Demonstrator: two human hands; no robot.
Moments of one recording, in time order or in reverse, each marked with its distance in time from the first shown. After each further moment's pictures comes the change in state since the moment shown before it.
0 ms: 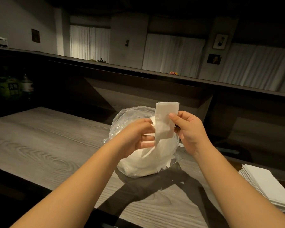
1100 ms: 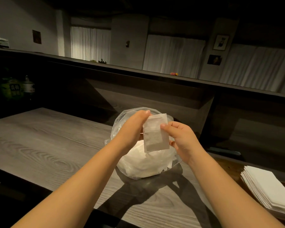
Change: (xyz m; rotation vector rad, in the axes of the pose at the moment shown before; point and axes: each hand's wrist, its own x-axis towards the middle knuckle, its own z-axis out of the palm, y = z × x) left_hand 0.002 0.002 -0.009 0.125 0.086 0.280; right_hand -0.007 0.015 0.015 -0.117 -0.061 0.167
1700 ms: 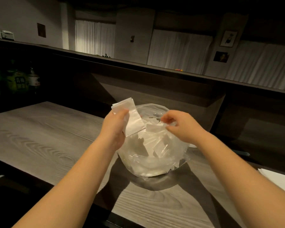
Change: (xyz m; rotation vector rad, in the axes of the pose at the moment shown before) left_hand 0.006 -0.013 -0.044 -0.440 0.517 -0.211; right_hand 0.048 -0.011 -0.001 -0.997 -0.173 -0.333
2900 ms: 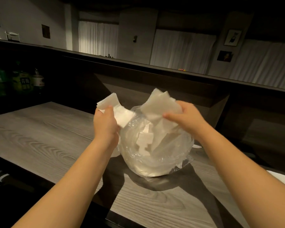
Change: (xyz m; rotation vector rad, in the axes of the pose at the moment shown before) left_hand 0.001 0.008 -0.014 -0.102 0.192 0.222; right_hand 0.003 -0.018 -0.011 0.471 0.110 0.084
